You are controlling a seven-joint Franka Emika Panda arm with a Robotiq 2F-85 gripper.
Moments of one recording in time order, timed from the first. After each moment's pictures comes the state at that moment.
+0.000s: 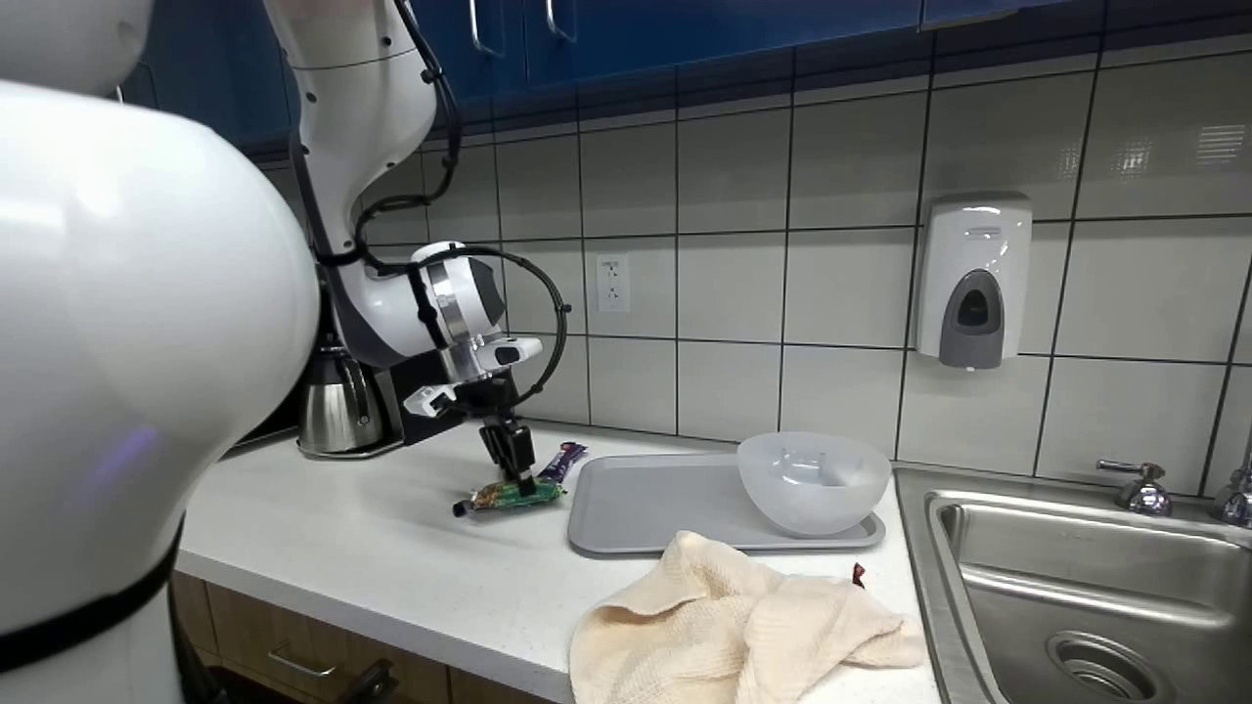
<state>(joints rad) 0.50 0.45 -0.15 -2.17 -0.41 2.53 1.19</state>
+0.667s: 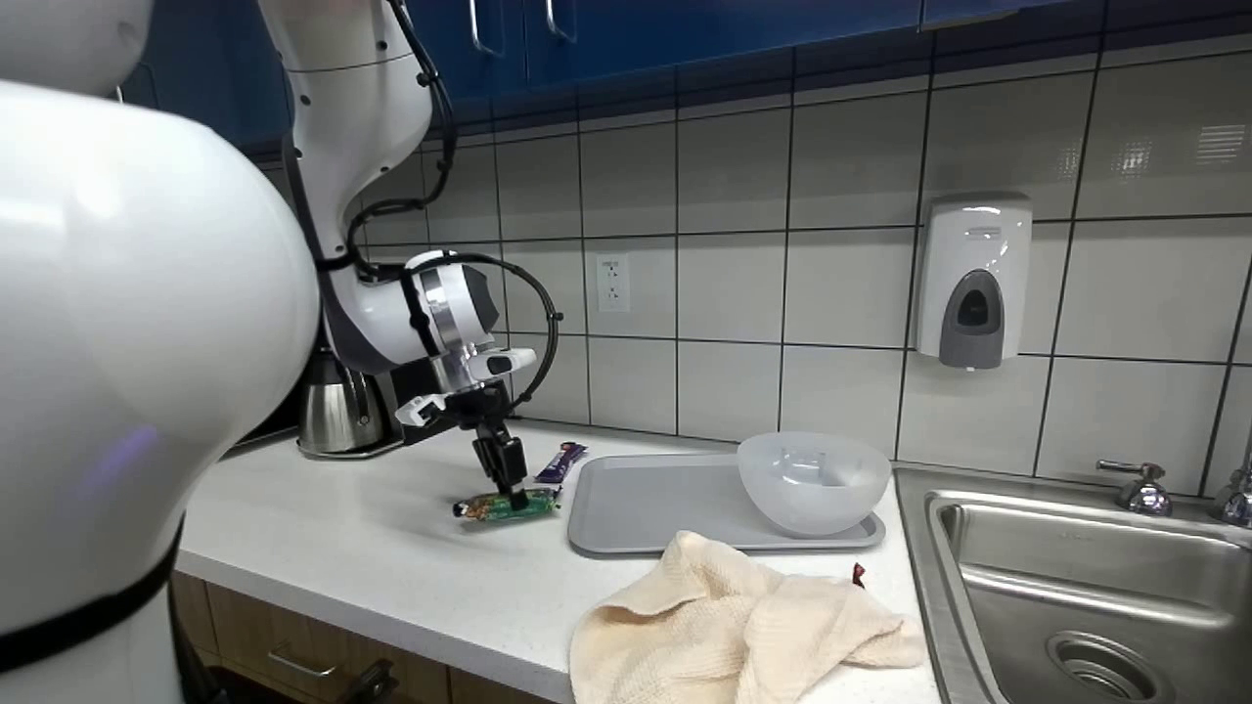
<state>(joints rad) 0.50 0.45 -0.14 -2.19 -0.41 2.51 1.22</state>
